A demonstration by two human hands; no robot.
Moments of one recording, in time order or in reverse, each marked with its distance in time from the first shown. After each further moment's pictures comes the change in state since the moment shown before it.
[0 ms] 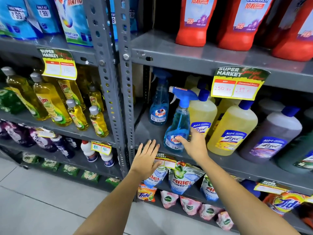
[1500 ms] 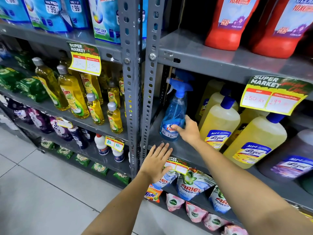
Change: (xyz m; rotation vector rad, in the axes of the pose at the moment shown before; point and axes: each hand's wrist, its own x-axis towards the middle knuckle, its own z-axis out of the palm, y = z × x) left_hand -0.006 -0.005 0.004 0.091 -0.001 0.030; right_hand 0.071 -0.043 0.063 -0.003 -0.200 -0.025
